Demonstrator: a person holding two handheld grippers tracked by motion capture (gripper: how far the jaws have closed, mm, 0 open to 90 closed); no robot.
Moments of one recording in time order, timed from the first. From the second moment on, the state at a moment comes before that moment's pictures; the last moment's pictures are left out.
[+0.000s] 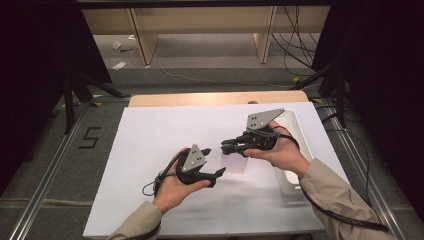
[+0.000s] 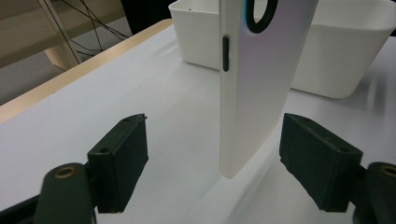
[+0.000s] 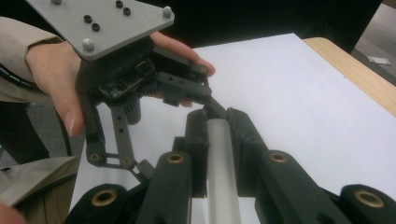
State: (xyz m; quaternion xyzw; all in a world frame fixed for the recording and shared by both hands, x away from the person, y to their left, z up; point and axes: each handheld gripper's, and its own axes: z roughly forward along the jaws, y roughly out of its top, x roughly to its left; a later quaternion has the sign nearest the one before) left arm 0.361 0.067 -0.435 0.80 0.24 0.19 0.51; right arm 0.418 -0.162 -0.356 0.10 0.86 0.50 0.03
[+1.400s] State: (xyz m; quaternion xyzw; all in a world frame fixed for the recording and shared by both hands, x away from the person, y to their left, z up) left arm 0.364 0.066 -0.435 0.82 0.16 0.10 0.54; right arm 0.415 -0.157 -0.357 0.05 0.86 0.51 -0.04
